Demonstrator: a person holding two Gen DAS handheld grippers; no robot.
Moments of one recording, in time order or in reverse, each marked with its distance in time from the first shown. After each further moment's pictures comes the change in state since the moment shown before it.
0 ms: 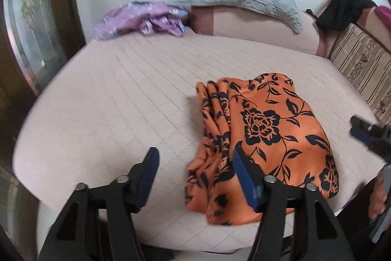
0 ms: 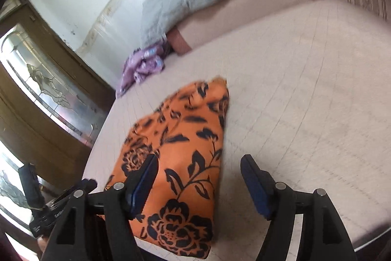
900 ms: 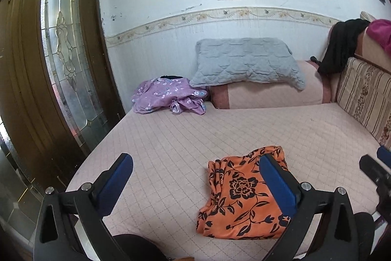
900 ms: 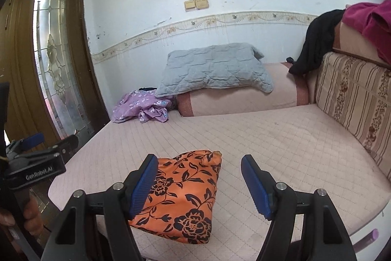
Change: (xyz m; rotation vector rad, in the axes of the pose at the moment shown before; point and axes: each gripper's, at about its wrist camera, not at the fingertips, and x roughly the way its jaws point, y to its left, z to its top) left arm -0.152 -0.056 0.049 0.020 -0.342 0.197; right arm -0.154 0.133 -0.015 -0.344 -0.331 -0.214
